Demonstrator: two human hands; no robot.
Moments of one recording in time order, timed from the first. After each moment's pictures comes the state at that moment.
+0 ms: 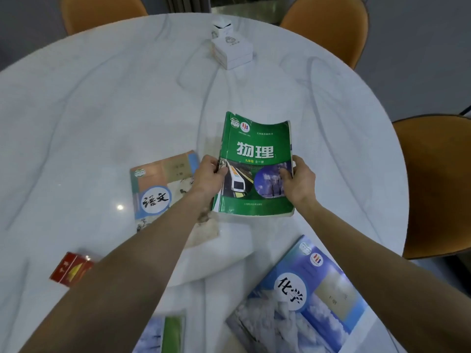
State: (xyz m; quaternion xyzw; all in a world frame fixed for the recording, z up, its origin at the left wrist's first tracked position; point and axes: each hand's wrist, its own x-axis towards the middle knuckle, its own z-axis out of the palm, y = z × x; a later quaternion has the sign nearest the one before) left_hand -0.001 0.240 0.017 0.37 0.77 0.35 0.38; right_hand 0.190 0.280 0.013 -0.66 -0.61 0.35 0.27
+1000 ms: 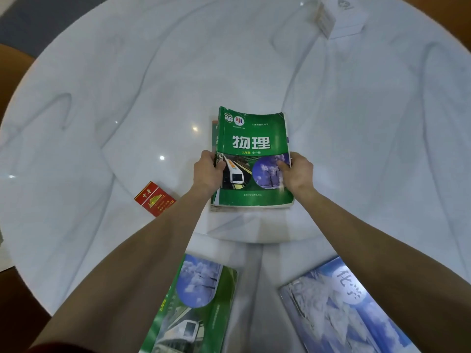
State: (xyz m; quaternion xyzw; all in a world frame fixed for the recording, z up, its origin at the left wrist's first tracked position) left_hand -0.130 0.112 -0.015 0.23 0.86 0.34 0.30; right_hand 0.032 0.222 -0.032 -0.58 -0.71 0.38 0.14
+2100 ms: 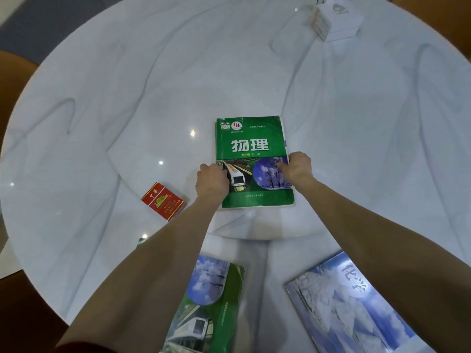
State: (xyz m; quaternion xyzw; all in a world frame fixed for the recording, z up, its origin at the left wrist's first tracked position) left_hand -0.123 0.102 -0.021 0.30 0.92 0.12 0.24; right_hand 0.017 0.233 -0.033 -0.61 -0.72 0.32 0.00
